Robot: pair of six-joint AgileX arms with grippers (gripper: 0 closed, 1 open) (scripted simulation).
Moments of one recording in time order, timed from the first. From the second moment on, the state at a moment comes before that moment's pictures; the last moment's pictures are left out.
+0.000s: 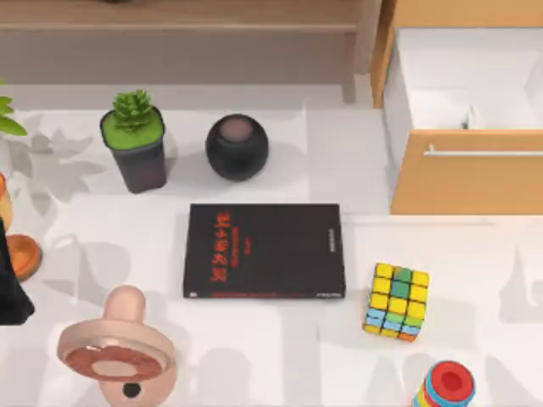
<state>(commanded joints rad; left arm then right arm) 0.00 0.00 0.00 0.00 0.00 0.00 0.00 0.00 0.00 0.00 0.00 0.00</state>
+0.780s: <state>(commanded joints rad) 0.00 0.00 0.00 0.00 0.00 0.00 0.04 0.66 0.62 -0.38 0.00 0.04</state>
